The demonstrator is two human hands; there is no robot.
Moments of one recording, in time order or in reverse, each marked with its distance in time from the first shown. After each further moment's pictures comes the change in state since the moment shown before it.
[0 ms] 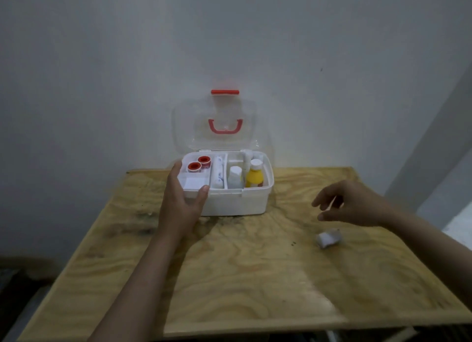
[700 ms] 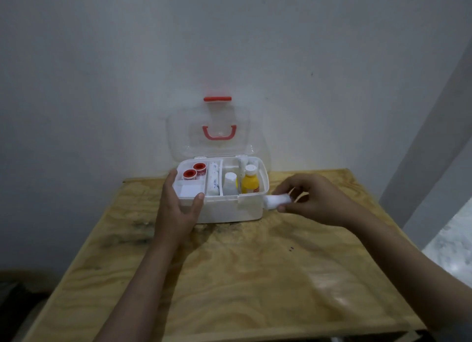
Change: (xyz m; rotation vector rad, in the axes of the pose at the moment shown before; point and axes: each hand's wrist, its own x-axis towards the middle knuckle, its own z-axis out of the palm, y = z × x) left_hand -0.002 0.003 0.003 -0.025 -0.008 -0.049; right_hand 0.011 -0.047 0.018 0.236 0.209 -0.299
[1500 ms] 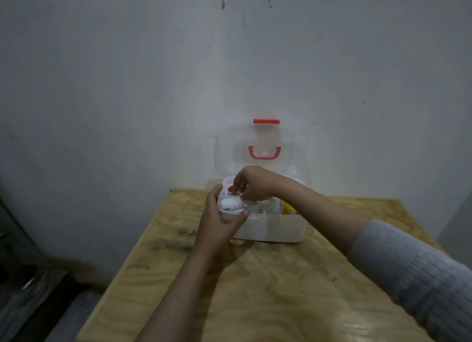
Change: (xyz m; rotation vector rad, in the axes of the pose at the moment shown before) left_hand 0.003 0.006 -0.014 -0.156 -0.069 -0.103; right_hand 0.155 -0.090 0.089 -0.372 -0.325 -0.162
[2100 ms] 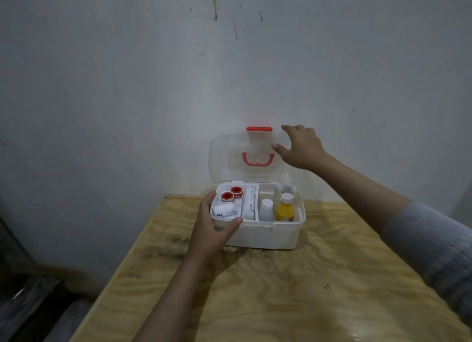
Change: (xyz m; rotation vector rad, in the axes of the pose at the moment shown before) left_hand -0.001 0.004 0.001 0.015 0.002 0.016; right_hand -0.018 0.078 -0.074 -0.113 0.565 0.318
